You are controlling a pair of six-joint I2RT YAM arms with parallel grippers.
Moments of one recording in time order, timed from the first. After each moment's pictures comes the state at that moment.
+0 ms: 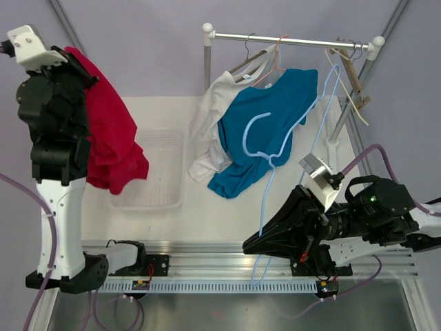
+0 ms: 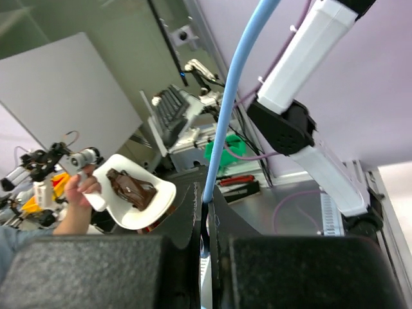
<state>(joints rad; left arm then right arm) -0.18 1.20 1.94 -0.37 -0.40 -0.11 1.73 0.89 1.44 -0.23 -0.01 0.47</state>
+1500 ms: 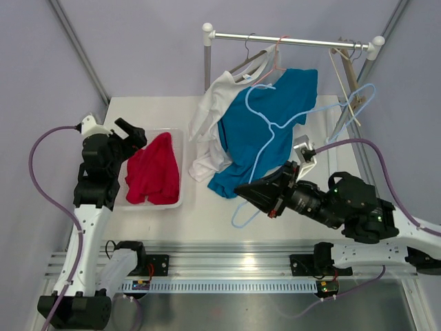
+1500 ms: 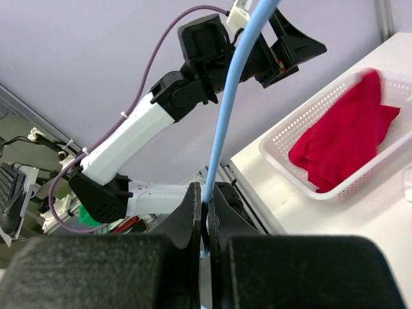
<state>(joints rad) -0.03 0.86 0.96 -0.37 -0.13 -0.58 1.47 0.82 1.22 -0.26 0.32 0.51</state>
